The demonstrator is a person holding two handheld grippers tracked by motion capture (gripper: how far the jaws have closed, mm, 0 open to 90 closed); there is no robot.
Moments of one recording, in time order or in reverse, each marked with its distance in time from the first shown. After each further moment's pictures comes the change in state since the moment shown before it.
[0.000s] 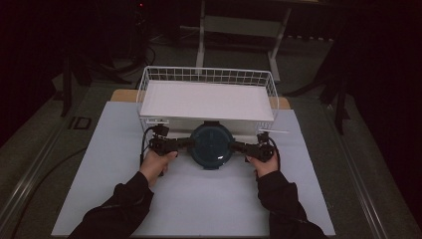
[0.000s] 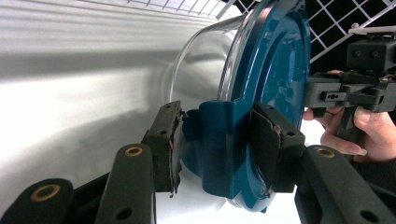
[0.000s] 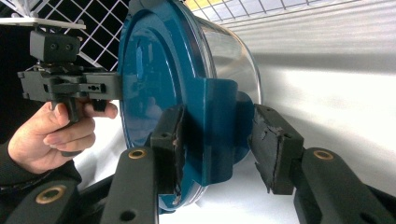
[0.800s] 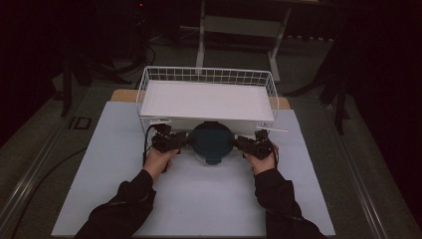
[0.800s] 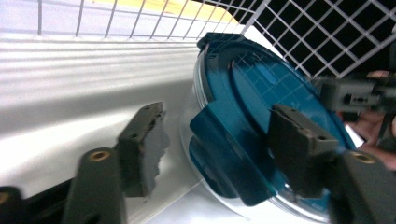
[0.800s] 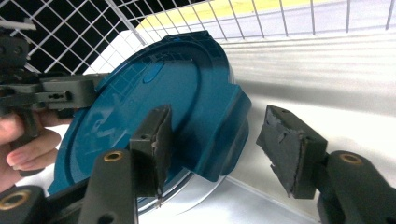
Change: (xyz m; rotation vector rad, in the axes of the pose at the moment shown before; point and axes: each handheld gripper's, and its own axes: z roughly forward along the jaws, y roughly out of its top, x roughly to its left) left arm 0.003 0.001 0.010 -0.087 0.076 0.126; right arm 0.010 0.007 0.006 -0.059 -0.188 -0.091
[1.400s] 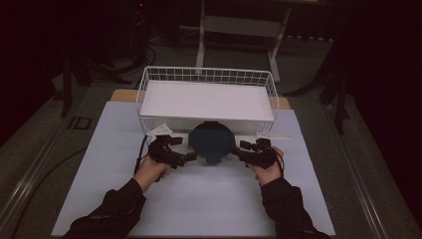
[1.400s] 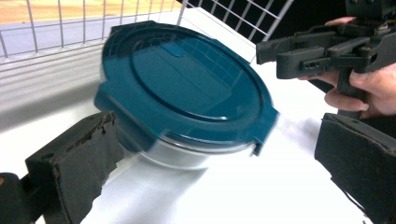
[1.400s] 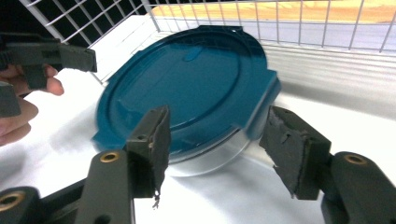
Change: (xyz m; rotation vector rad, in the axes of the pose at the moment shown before) left arm -0.046 -0.008 -0.038 0.032 -0.098 0.203; right arm 0.033 -0.011 -0.032 0.008 -0.032 -0.146
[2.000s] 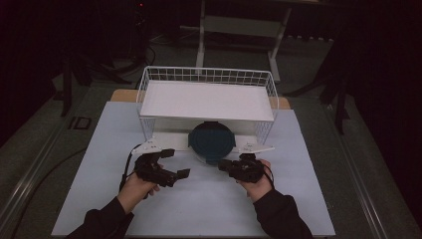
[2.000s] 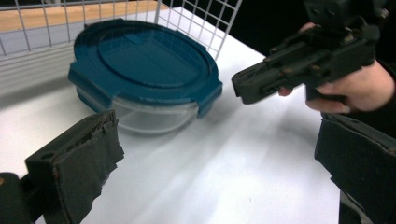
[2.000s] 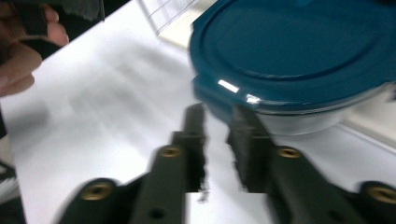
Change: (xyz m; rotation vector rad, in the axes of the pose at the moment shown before) left arm -0.041 -0.017 -0.046 0.002 0.000 0.062; right arm 0.057 -0.017 0.002 0.144 0.099 -0.104
